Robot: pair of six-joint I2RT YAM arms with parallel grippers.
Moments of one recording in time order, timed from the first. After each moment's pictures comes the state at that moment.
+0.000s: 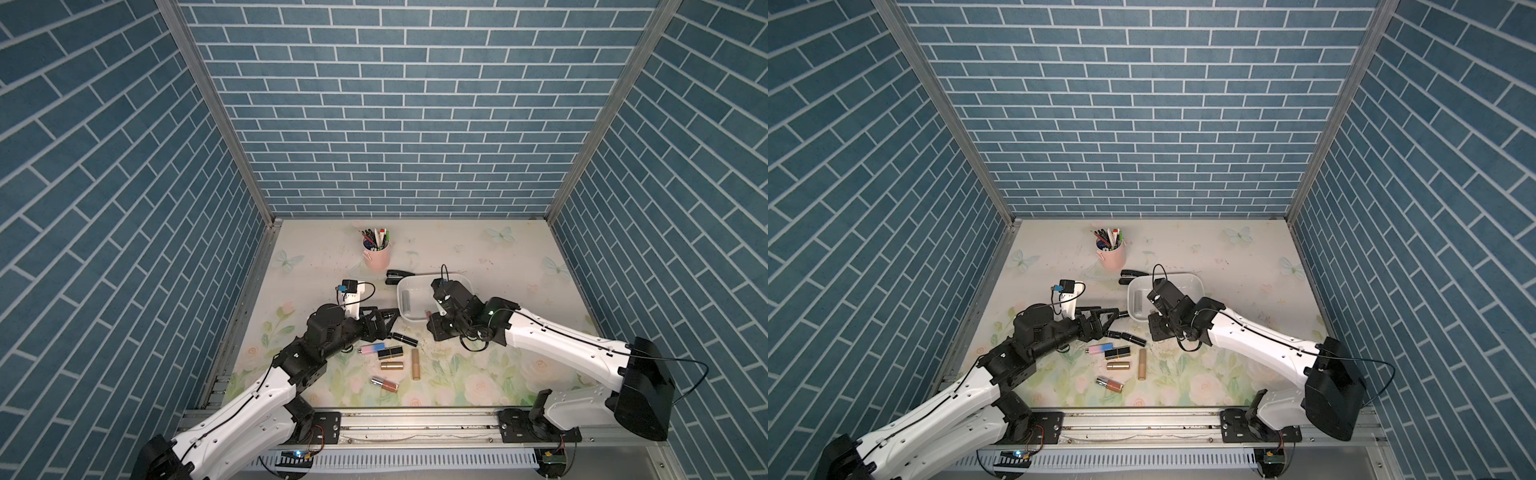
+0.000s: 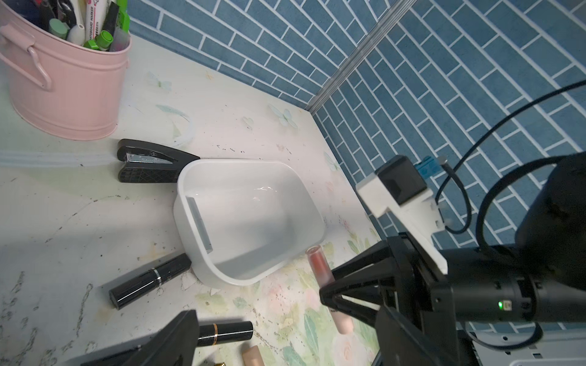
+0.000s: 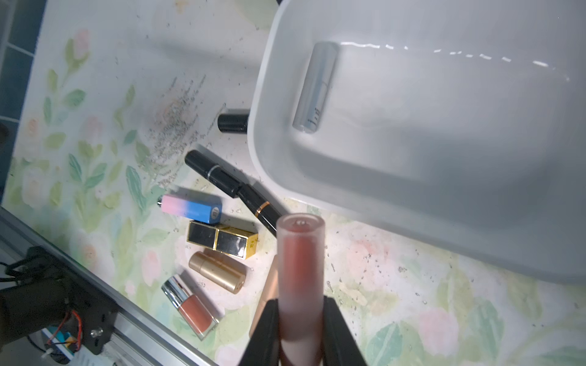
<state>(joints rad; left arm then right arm) -0.67 0.78 0.44 0.04 0.19 -0.68 0.95 1.35 1.00 -0.63 0.00 0.58</state>
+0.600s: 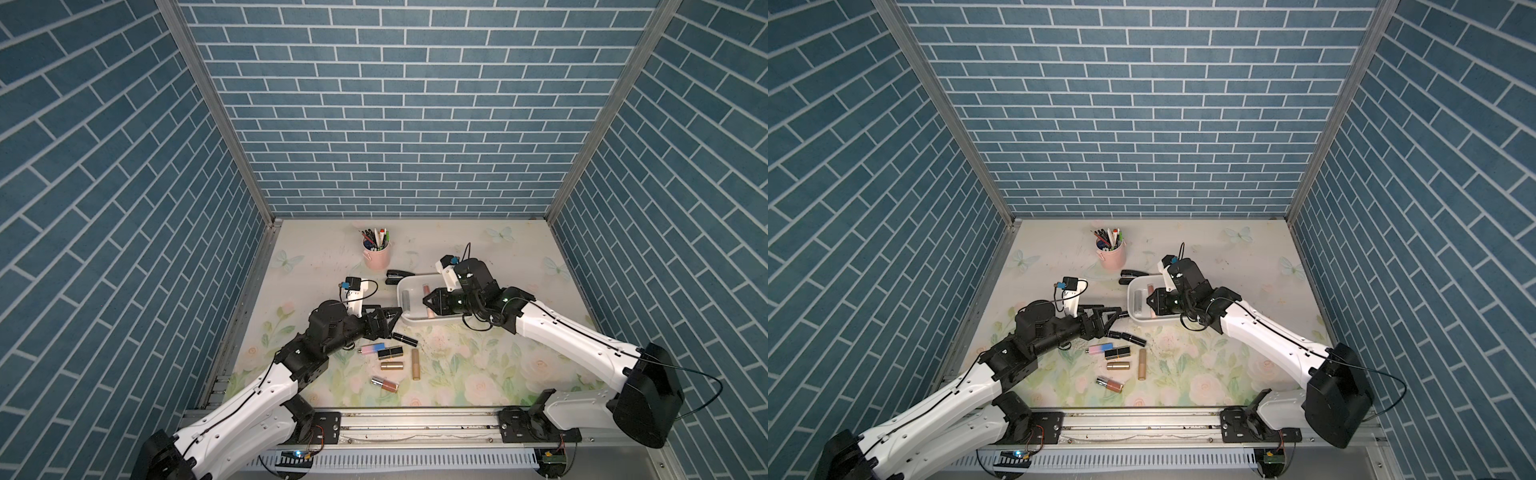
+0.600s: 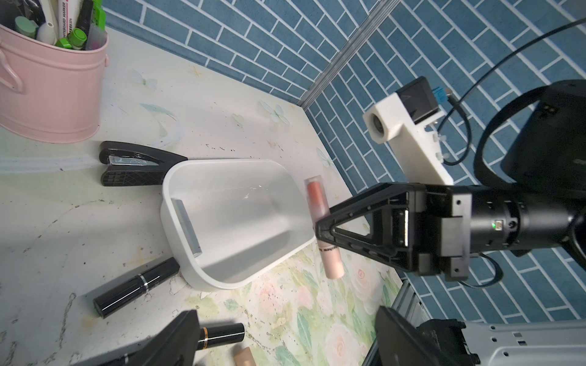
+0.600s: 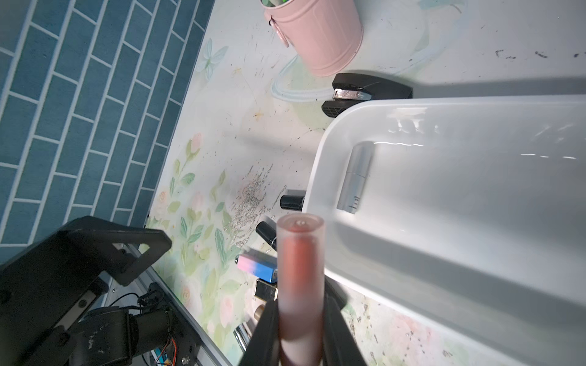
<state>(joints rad) -0.67 0.81 0.47 0.03 0.22 -0.67 0.78 1.35 1.00 -0.38 -0.24 0.58</state>
